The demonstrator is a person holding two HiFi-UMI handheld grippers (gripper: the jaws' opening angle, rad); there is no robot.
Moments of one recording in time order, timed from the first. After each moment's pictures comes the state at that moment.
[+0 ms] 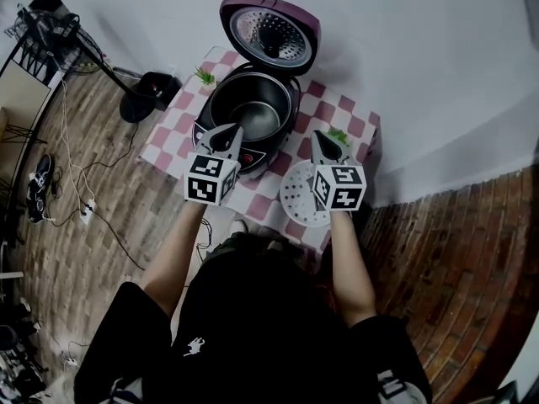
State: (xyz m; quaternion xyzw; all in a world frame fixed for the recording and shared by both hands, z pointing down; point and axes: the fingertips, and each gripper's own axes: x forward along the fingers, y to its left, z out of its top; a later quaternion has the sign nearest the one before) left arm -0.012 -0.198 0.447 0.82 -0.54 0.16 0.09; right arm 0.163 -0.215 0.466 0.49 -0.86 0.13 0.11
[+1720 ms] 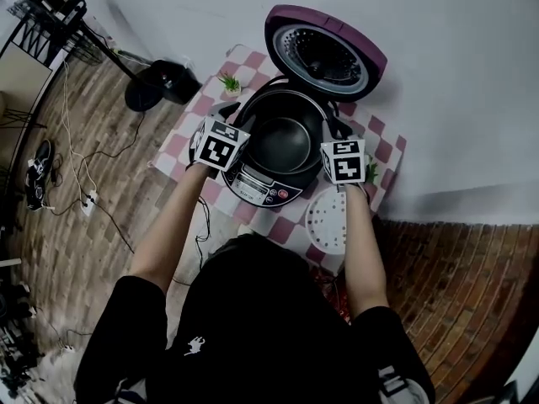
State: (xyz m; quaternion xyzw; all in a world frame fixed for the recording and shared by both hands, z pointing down) left arm -0.118 -0.329 0.508 0.80 -0.51 0.30 0.11; right arm 0.085 -0.356 0.525 0.47 -0.83 0.07 0.30
